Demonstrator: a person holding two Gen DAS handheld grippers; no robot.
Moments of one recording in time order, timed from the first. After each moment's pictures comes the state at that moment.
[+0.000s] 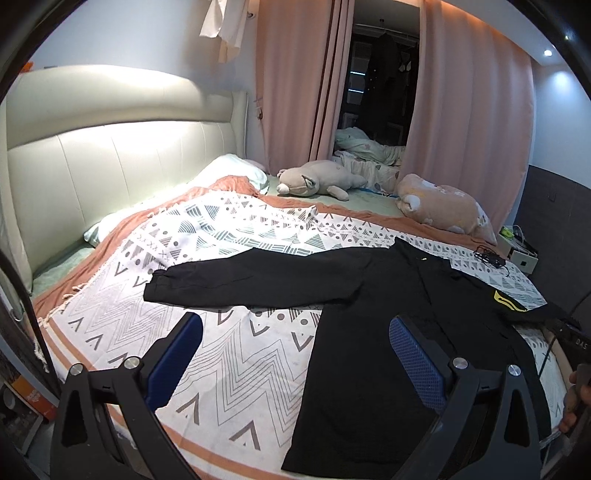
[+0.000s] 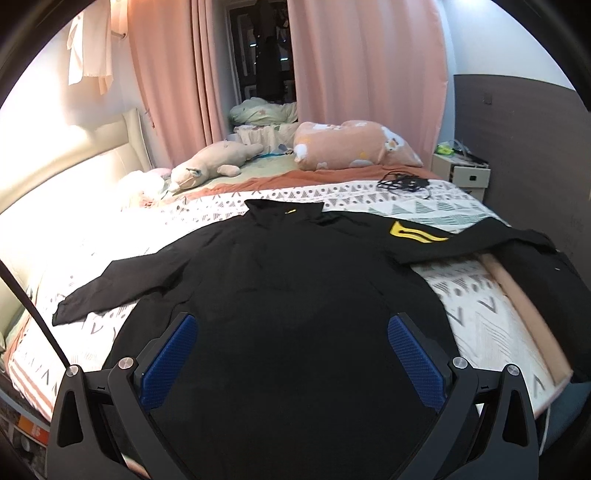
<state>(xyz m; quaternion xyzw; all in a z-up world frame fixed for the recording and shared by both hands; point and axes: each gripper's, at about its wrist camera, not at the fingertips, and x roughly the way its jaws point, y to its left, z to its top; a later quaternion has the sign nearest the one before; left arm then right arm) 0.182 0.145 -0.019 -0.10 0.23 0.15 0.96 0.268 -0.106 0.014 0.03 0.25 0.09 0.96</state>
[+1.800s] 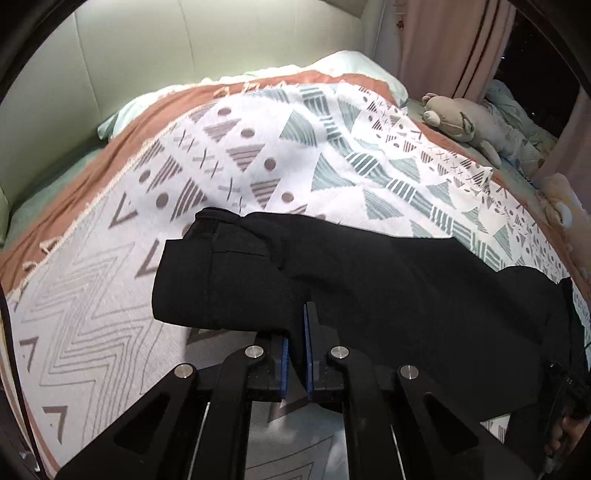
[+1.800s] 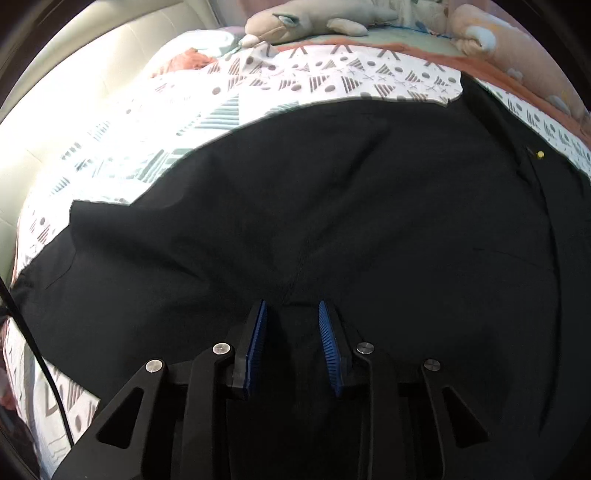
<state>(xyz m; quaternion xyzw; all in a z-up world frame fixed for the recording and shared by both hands) 0.403 0.424 -0.158 -0.23 0.39 0.30 0.84 0.702 0.111 -0.097 -0.07 0.46 0.25 0.85</state>
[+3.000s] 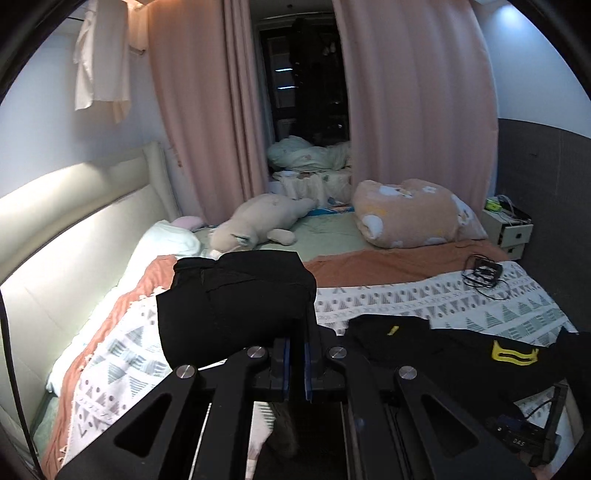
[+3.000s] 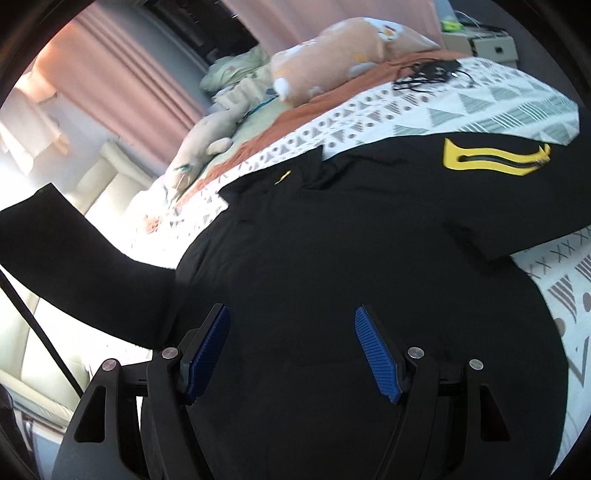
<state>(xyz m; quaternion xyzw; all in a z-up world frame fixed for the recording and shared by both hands) 0.524 0.042 0.142 0.03 0.25 0.08 0.96 0.546 -0.259 -0.036 0.24 0.36 0.16 0.89</state>
